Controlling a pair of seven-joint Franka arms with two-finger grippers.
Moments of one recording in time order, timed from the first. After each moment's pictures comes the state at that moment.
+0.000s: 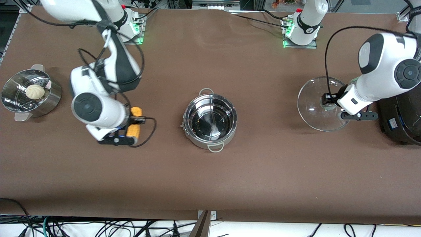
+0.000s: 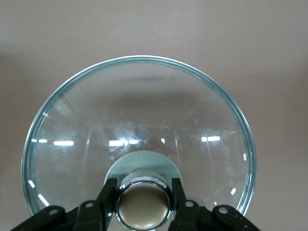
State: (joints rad) left arm -0.09 0.12 0.10 -2.05 -0.02 1.99 0.03; right arm 0.37 0.56 0.04 -1.31 0.02 1.71 0.40
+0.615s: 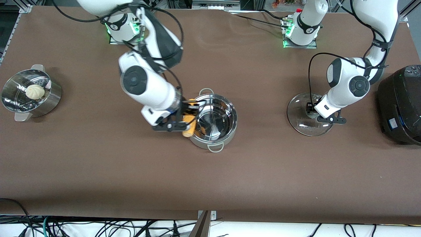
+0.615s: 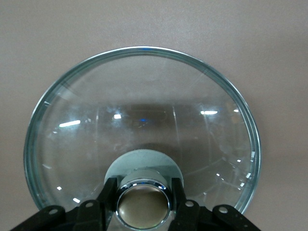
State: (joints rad) left arm -0.11 0.28 0.09 -2.29 -0.02 2.46 0.06; right arm 0.53 0.64 0.09 -1.25 0.24 1.99 0.59
